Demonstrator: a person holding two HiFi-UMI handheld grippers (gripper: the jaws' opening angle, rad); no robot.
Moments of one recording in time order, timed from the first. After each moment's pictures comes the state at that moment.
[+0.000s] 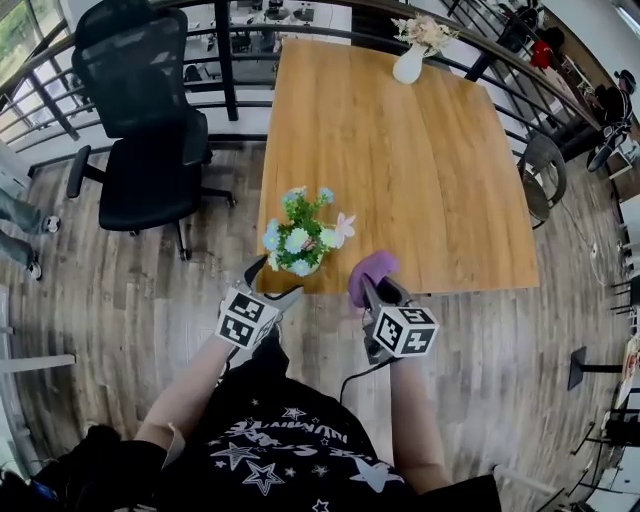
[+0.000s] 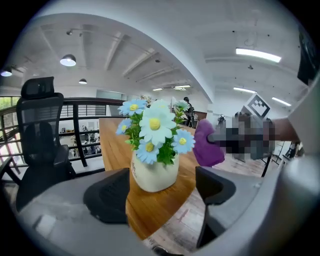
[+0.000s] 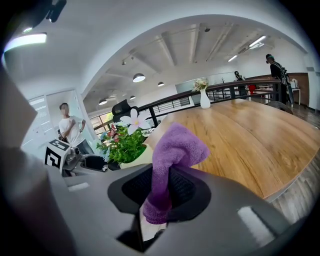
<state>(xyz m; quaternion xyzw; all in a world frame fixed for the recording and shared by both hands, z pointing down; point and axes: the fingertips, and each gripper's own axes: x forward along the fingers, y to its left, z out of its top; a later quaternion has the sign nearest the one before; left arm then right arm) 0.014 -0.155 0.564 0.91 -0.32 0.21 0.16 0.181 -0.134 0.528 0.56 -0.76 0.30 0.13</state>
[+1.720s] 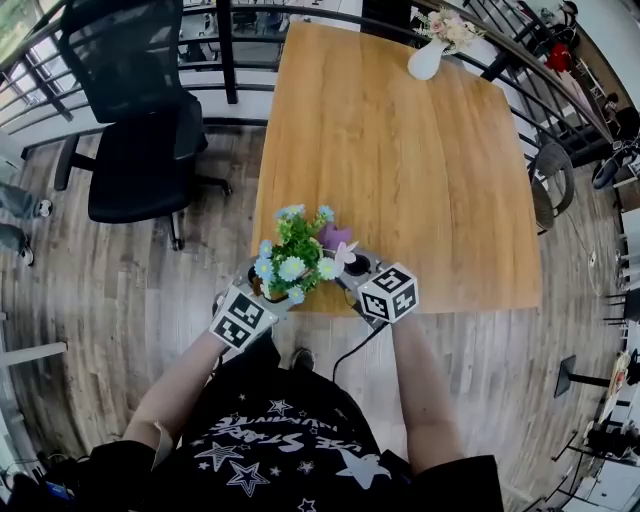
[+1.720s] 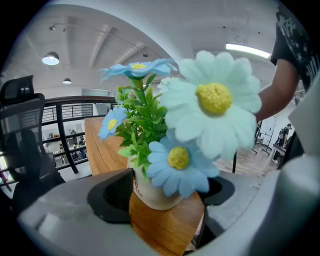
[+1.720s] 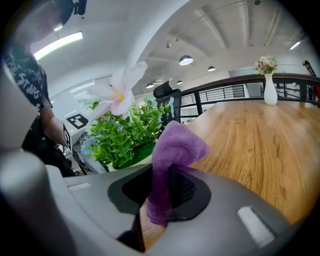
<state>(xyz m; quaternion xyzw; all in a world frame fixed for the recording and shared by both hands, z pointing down) 0.037 -0.193 0.590 0.92 -0.26 0.25 0.13 0.109 -0.230 0.577 0.30 -0.90 0.24 0.21</state>
